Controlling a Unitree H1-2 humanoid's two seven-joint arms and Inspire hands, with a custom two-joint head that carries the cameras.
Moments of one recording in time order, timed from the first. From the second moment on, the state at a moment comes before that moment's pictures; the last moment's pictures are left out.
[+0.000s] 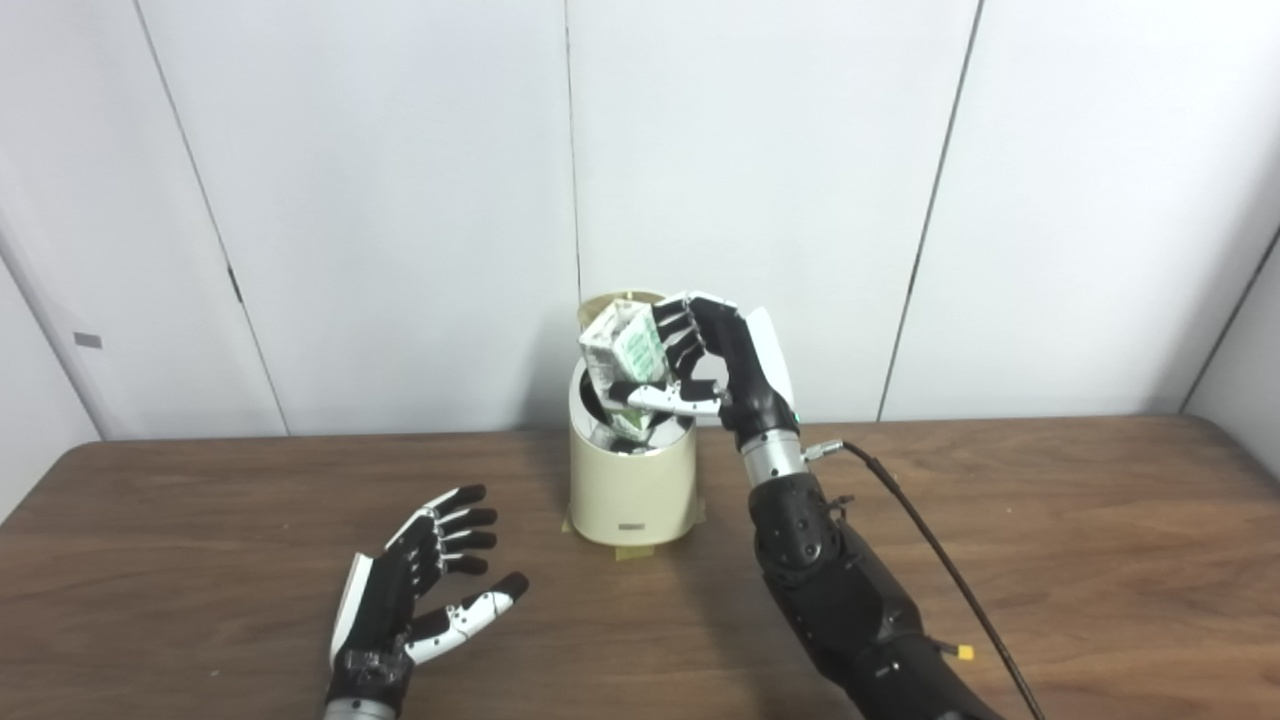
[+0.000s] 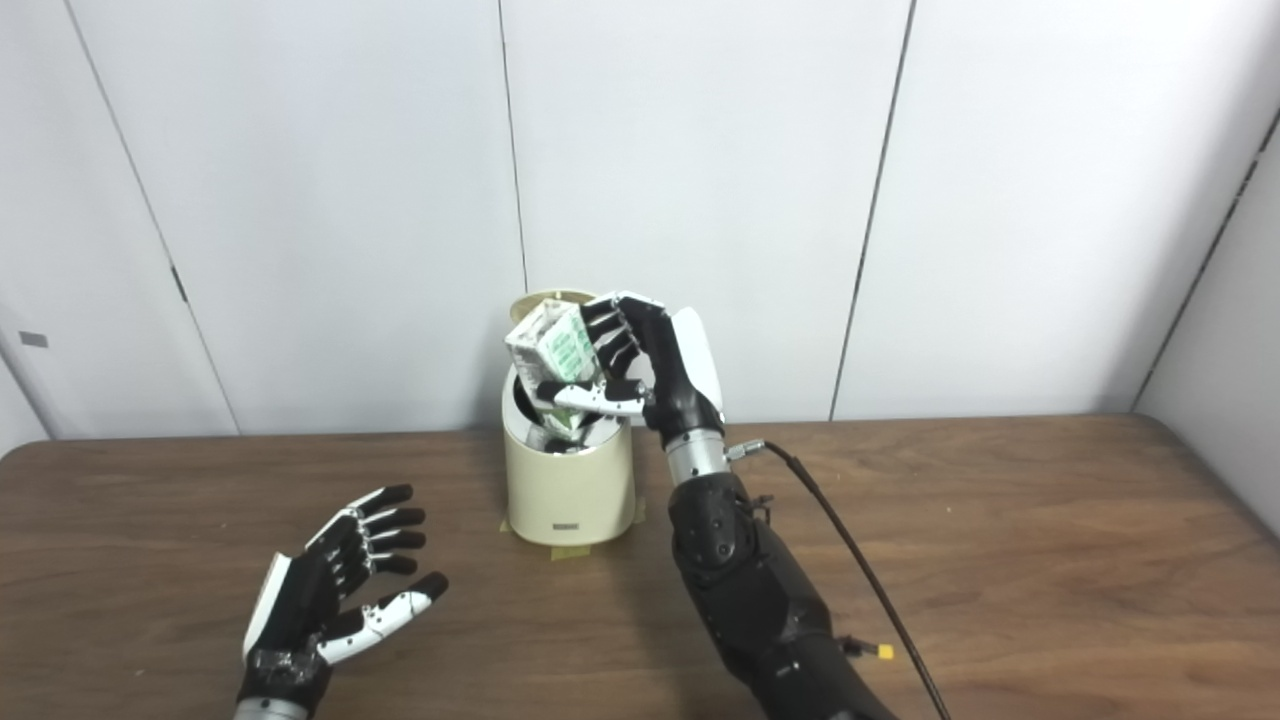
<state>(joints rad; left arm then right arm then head) -0.13 0.10 0.00 0.06 0.08 -0.17 -0.01 -0.81 -0.03 0.17 0.75 -0.44 -0.36 -0.41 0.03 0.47</state>
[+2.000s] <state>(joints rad) -0.11 0.10 0.00 0.04 0.08 -0.15 -0.02 -0.78 -0.10 0.34 0.56 -0.53 -0.13 -0.15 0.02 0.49</state>
